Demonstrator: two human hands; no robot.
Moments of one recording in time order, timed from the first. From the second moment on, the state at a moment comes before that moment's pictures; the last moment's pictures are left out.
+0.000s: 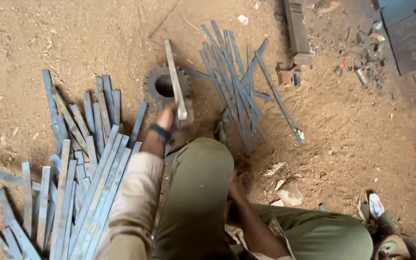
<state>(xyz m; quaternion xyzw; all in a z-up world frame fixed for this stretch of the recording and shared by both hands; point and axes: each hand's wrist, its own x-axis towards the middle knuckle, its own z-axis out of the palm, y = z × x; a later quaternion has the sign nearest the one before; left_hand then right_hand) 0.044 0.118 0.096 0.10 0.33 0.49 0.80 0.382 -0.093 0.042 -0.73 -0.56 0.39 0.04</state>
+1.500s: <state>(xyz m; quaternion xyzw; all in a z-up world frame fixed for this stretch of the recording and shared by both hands) 0.055 0.076 0.046 0.48 0.81 0.06 0.32 0.247 0.013 0.212 -0.49 -0.42 0.63 0.44</state>
